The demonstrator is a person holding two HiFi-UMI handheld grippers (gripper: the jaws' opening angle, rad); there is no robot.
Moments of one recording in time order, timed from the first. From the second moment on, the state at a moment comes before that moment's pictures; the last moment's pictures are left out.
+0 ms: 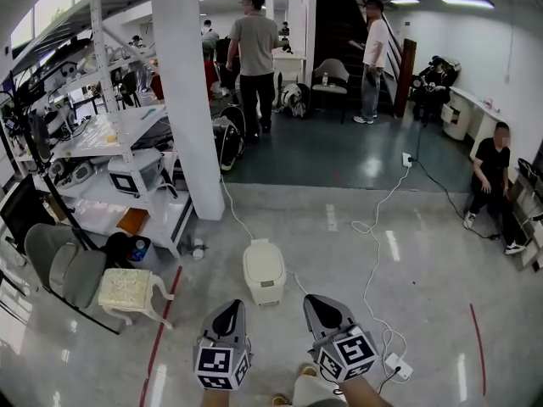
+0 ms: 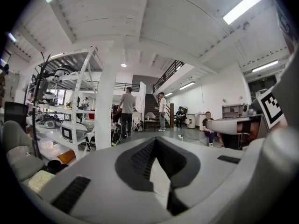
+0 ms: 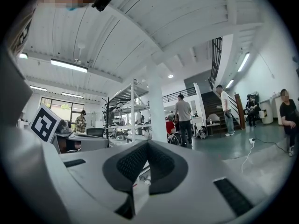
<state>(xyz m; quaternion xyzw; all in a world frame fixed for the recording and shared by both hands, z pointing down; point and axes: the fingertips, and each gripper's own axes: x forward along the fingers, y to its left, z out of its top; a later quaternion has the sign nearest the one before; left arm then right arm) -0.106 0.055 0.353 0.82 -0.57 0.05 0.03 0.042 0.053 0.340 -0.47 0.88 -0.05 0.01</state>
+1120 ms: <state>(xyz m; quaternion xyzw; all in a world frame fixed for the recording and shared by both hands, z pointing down) -0.103 -0.124 0.358 0.82 -0.57 0.05 0.04 0.029 -0.139 0.344 -0.44 0.89 -0.05 0.01</state>
